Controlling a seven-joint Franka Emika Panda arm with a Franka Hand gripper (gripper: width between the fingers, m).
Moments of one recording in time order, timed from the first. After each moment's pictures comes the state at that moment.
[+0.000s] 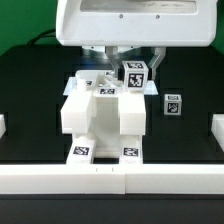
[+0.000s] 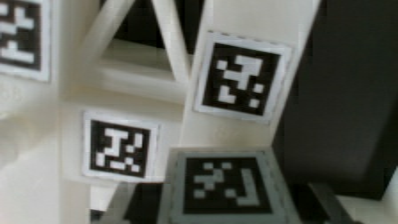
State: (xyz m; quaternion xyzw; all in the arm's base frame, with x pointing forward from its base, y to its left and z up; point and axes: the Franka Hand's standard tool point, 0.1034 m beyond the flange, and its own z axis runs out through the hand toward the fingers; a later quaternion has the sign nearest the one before) arm 0.617 -0.004 0.115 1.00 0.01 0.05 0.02
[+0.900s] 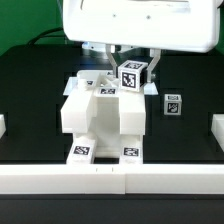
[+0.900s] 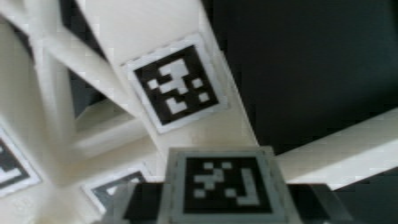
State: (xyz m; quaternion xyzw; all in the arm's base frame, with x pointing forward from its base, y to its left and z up) arm 0.617 -0.004 0.115 0.96 -0.26 0.06 0.01
